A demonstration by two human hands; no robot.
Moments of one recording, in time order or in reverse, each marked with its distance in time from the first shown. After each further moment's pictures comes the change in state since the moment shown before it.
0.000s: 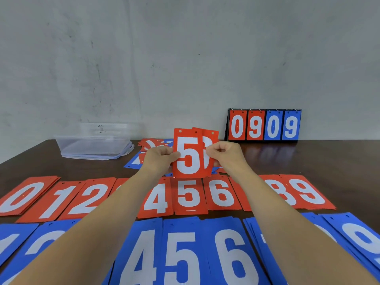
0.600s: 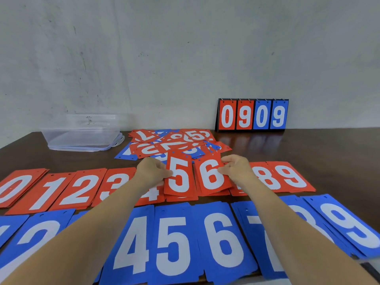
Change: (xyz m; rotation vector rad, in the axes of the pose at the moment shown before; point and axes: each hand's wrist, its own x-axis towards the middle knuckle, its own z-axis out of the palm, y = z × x) left_hand -0.012 -0.033 0.003 0.573 -0.036 -0.094; right_hand -0.032 0.052 -0.038 -0.269 0.048 0.301
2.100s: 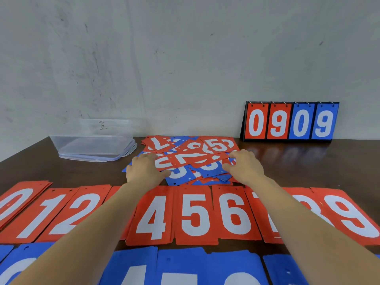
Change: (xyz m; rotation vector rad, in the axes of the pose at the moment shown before) left_hand 0.096 -0.020 -0.020 0.611 0.290 0.048; right_hand 0.116 -0.023 0.042 -0.632 0.043 -0.309
